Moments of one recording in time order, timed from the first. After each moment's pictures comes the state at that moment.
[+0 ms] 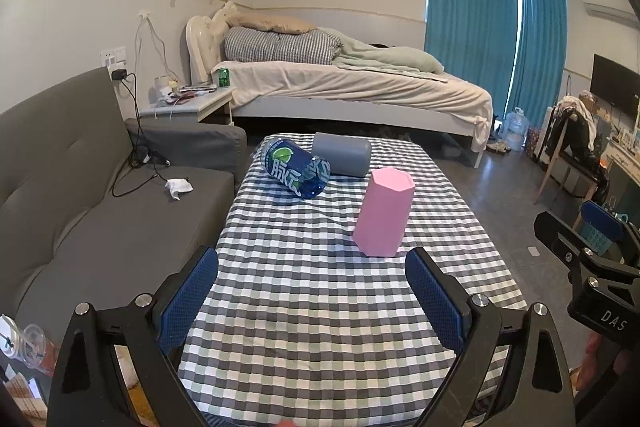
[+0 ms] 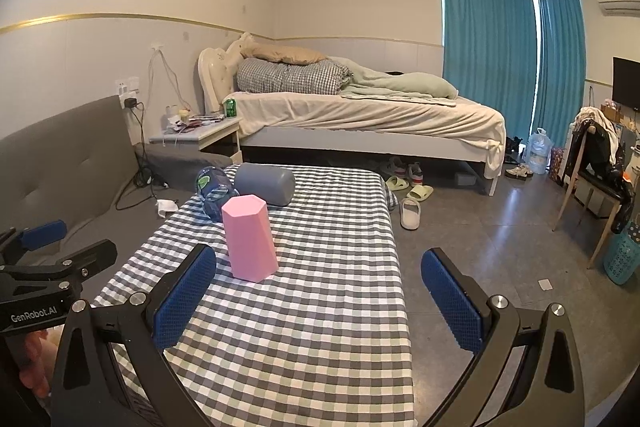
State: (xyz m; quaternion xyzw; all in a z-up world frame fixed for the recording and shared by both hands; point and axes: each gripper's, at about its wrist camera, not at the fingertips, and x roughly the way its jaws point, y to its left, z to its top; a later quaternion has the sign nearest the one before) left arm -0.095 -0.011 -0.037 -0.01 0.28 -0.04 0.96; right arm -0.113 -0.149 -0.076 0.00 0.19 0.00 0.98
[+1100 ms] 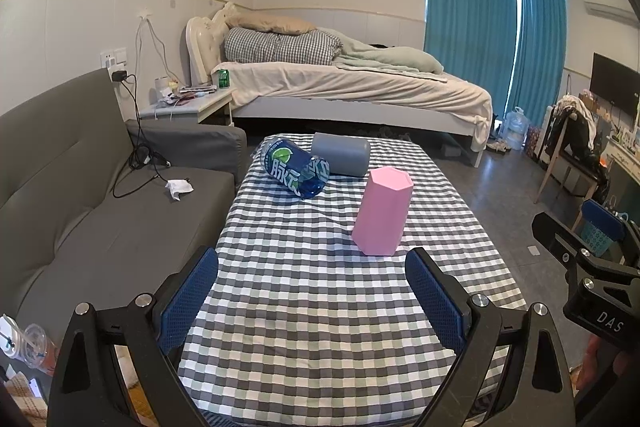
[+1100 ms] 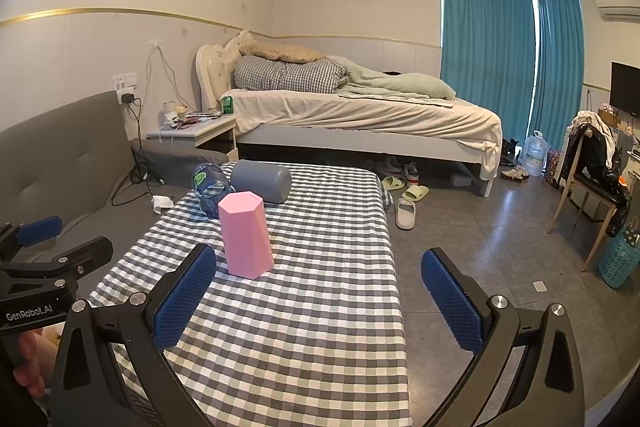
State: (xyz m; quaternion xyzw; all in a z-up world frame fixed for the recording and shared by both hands) left arm -0.097 -0.014 -0.036 -0.01 0.28 -0.04 0.96; right arm -0.114 -0.148 -0.076 -0.01 0.19 -0.01 0.98
